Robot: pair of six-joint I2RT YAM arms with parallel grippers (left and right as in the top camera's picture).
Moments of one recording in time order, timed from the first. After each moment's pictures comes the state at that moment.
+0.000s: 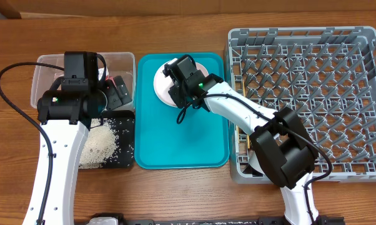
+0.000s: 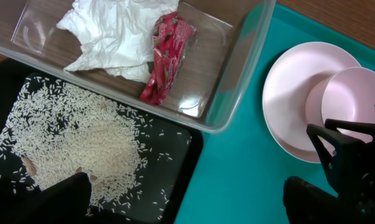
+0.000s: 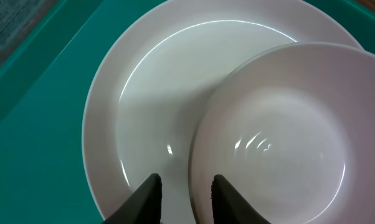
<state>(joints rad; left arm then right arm) -0.02 1.37 1.34 -1.04 -0.08 -0.44 0.66 2.15 1.60 -0.46 0.01 0.01</state>
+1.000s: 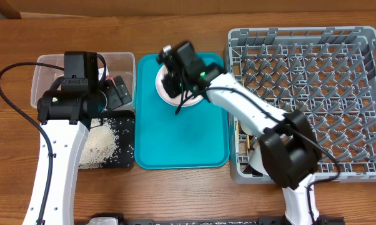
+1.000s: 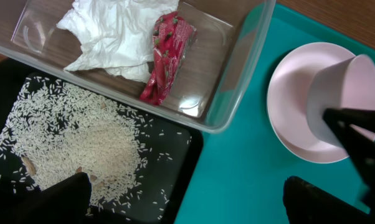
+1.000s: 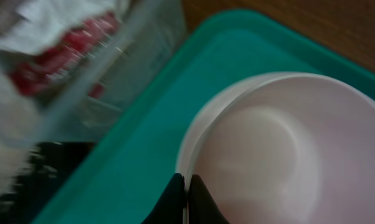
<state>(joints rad) -0.02 1.37 1.34 -1.04 -0.08 -0.44 0.63 2.12 1.76 -0.52 -0.25 0.06</state>
